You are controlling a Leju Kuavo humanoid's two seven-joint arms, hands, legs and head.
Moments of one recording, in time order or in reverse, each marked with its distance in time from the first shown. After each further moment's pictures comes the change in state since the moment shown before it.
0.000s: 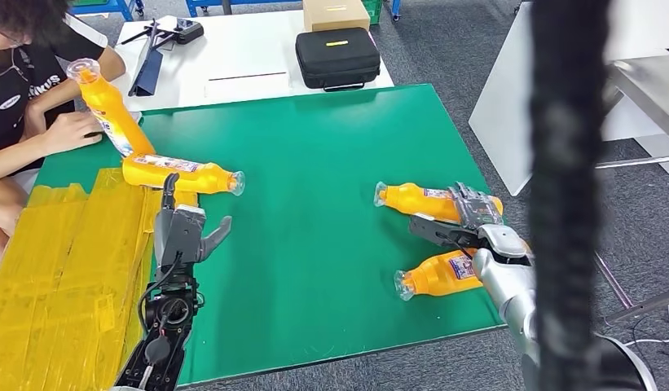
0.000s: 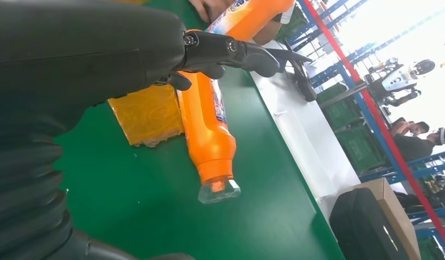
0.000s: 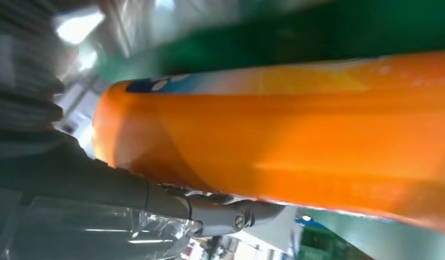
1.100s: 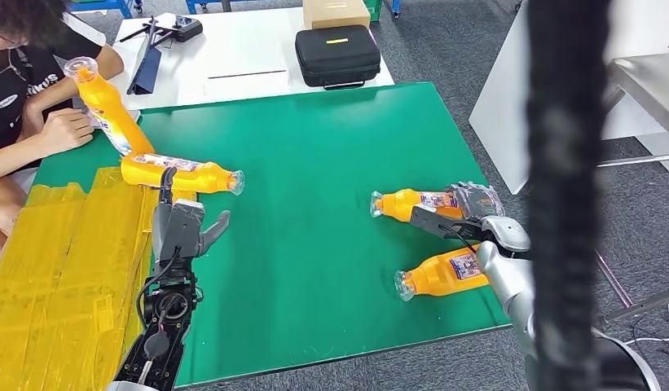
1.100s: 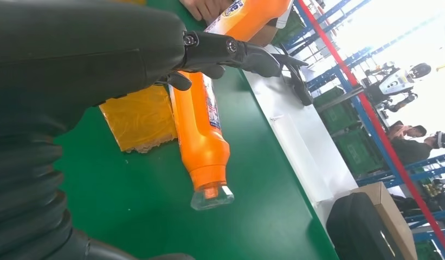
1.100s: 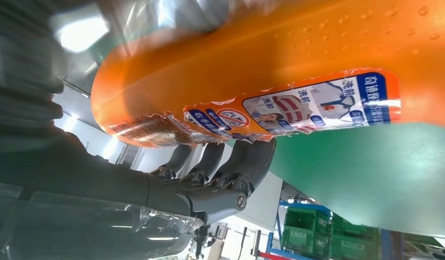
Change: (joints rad) left arm -0.020 0.000 0.002 0.000 -0.011 0.004 0.006; right arm 0.002 -0.014 -0.001 -0.068 -0.049 -0.003 -0.058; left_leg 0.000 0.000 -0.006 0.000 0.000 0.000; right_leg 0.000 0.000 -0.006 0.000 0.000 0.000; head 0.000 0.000
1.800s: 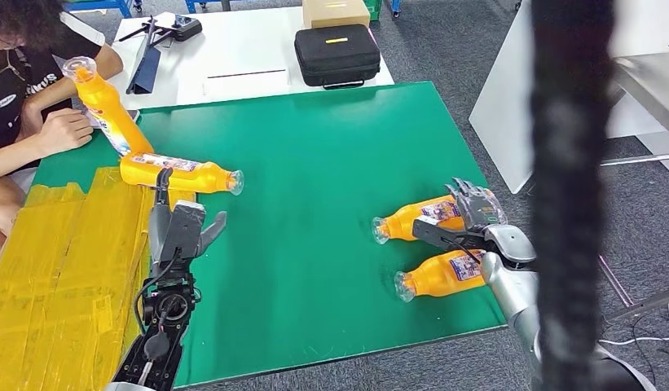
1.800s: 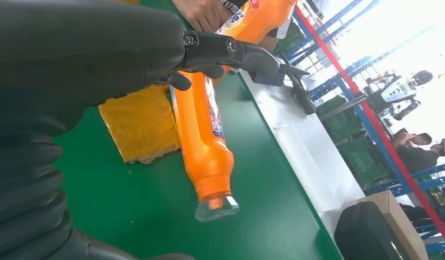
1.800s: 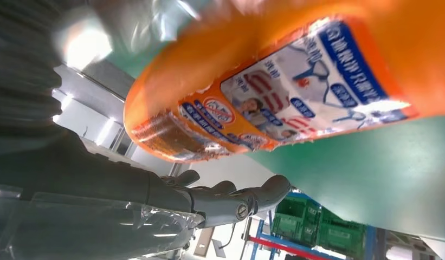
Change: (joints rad) left arm 0.003 0.004 0.001 0.000 -0.040 0.032 0.011; right arm 0.099 -0.024 0.011 -0.151 0.018 -0.011 -0.027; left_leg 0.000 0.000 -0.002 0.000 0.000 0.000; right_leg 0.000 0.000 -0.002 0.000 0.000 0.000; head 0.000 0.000
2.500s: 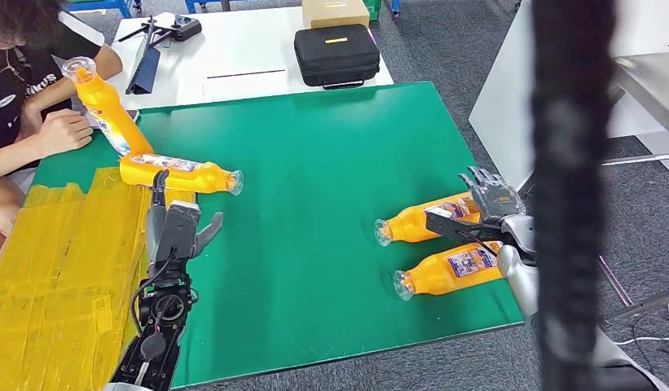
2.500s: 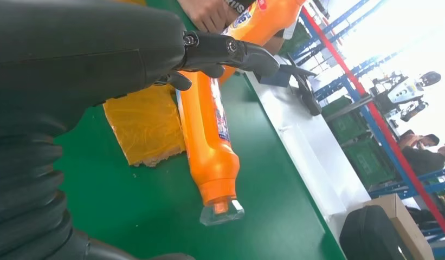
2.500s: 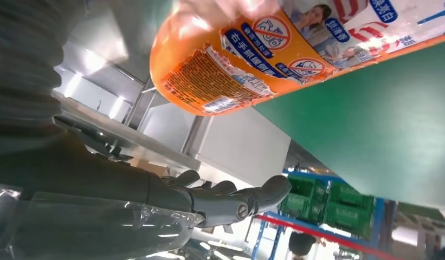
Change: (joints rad) left arm 0.002 0.005 0.017 -0.001 0.008 -0.008 0.003; right arm 0.026 -0.060 0.001 -0.139 0.014 0.050 0.011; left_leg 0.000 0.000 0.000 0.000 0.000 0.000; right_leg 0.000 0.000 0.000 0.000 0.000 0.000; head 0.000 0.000
